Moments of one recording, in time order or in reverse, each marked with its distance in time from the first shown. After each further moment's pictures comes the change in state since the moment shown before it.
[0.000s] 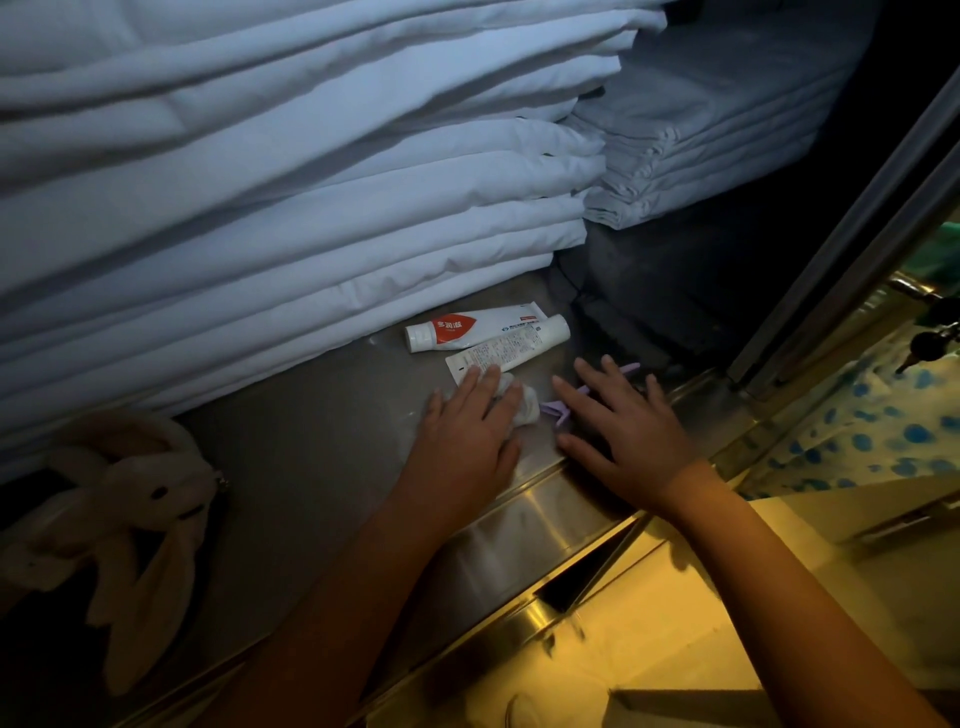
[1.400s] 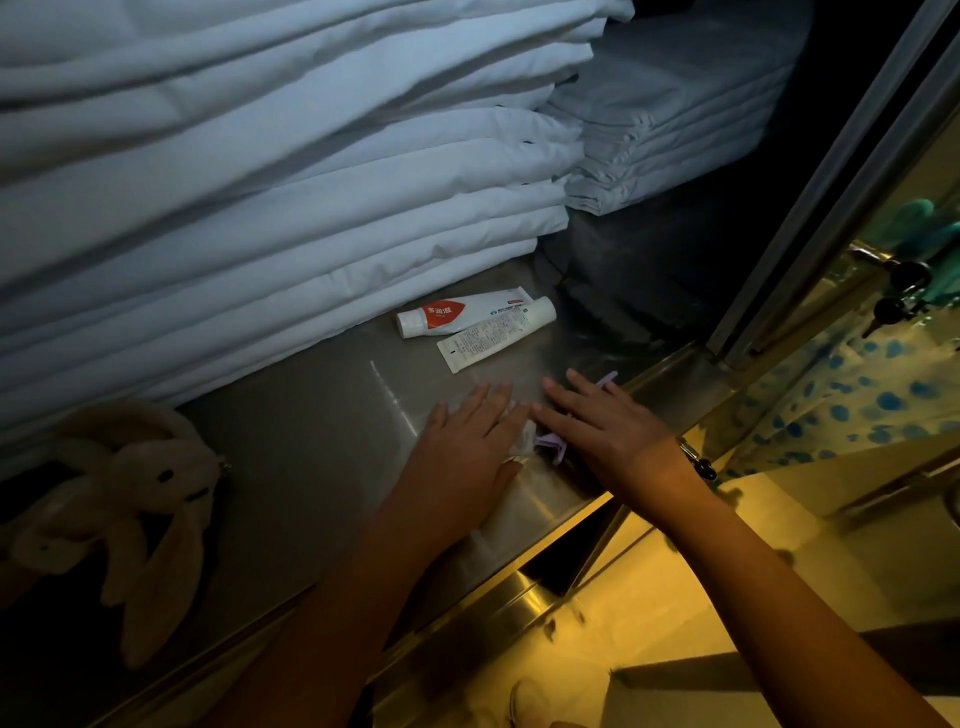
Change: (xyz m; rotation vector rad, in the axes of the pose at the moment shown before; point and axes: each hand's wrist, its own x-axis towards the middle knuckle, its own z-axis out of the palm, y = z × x) left_hand -0.023 0.007 0.001 0.138 -0.153 0.120; right_hand -0.034 -0.016 0.006 -0.075 0.234 -0.296
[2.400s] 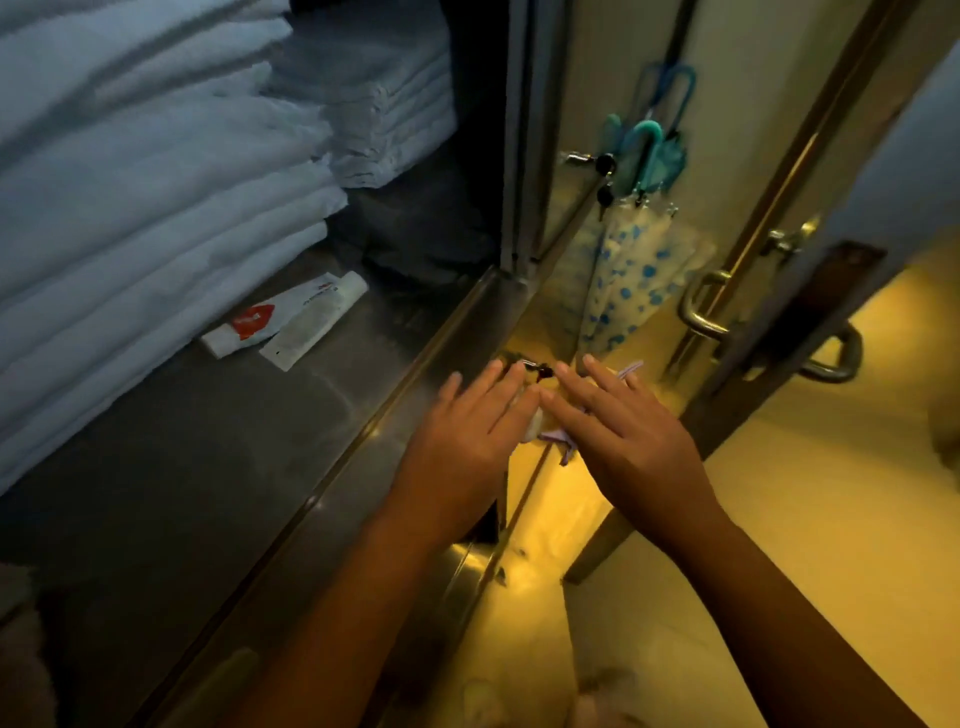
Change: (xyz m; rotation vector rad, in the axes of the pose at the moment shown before) left_hand -0.026 0.092 -0.003 -0.122 0.434 0.649; right_hand -0.134 -0.068 -0.043 -0.276 0.326 0.478
